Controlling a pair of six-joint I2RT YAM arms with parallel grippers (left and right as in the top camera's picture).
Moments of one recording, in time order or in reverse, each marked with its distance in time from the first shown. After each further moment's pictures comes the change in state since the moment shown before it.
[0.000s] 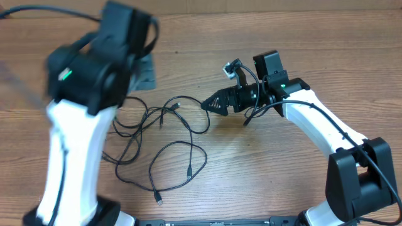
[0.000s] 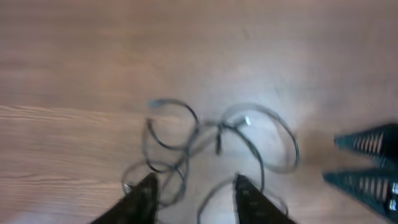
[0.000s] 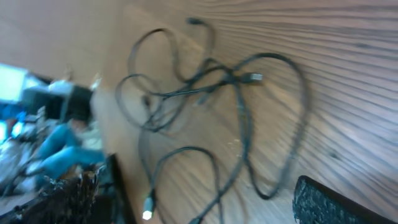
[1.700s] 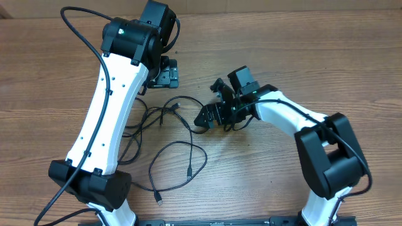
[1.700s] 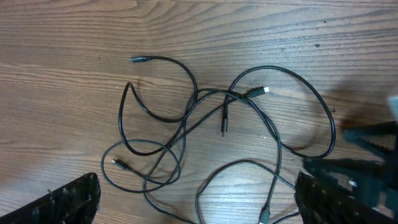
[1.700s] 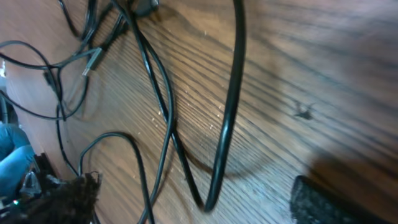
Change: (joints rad) left arm 0.040 0.167 -0.174 0.050 0.035 -0.055; right arm 0.130 0.210 0.000 -0.003 0.228 0.069
